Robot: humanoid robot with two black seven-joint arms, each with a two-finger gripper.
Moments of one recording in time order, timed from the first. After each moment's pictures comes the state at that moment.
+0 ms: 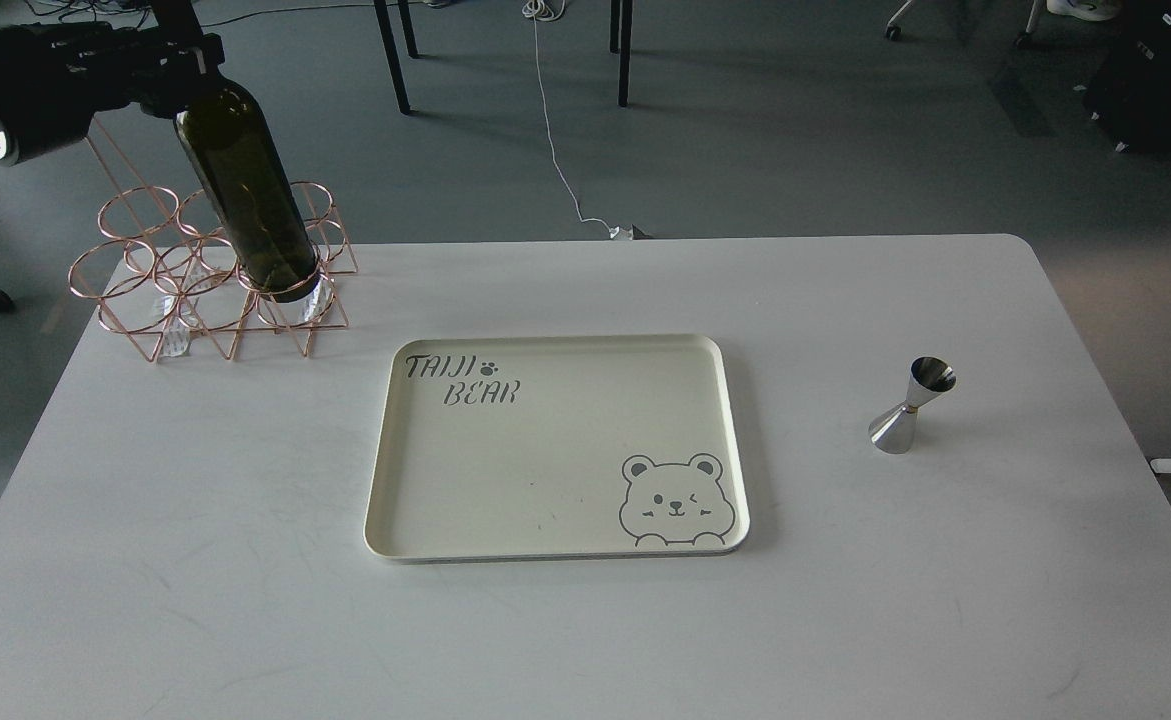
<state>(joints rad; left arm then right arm) -1.08 0.91 -0.48 -1.03 1.65 -0.19 -0.39 0.91 -0.57 0.49 0.22 0.30 0.49 0.49</state>
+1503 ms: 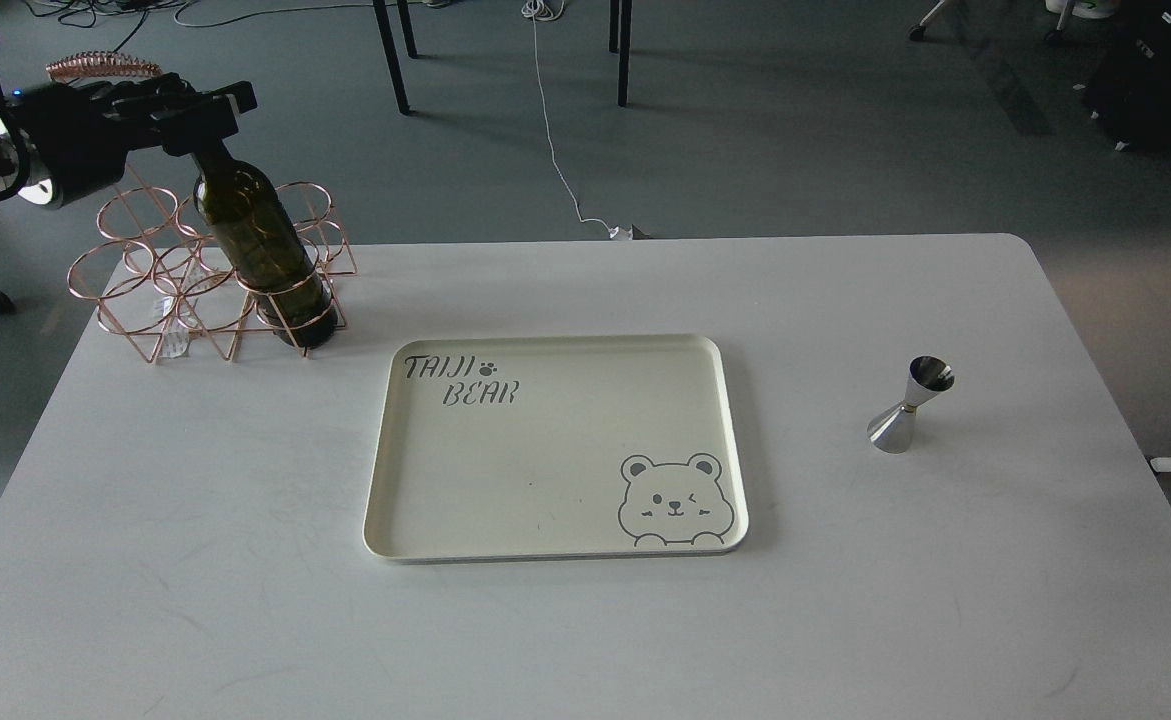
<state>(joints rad) -1.03 0.85 -0.50 -0.95 1.43 -0.18 -0.38 0.91 -0.57 0.49 0.22 0.30 0.49 0.49</state>
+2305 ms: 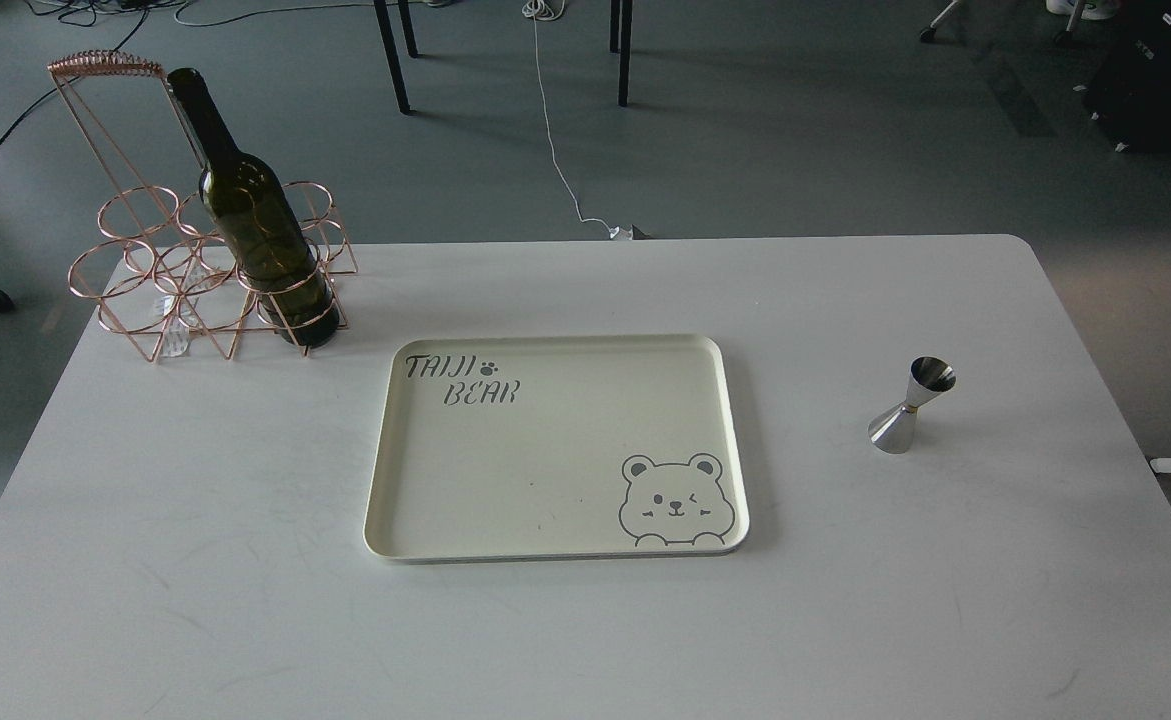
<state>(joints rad) -1.00 0.94 -0.49 -0.74 0.04 -0.26 -0.38 0.92 -0.56 0.51 0.20 0.30 0.49 0.49</state>
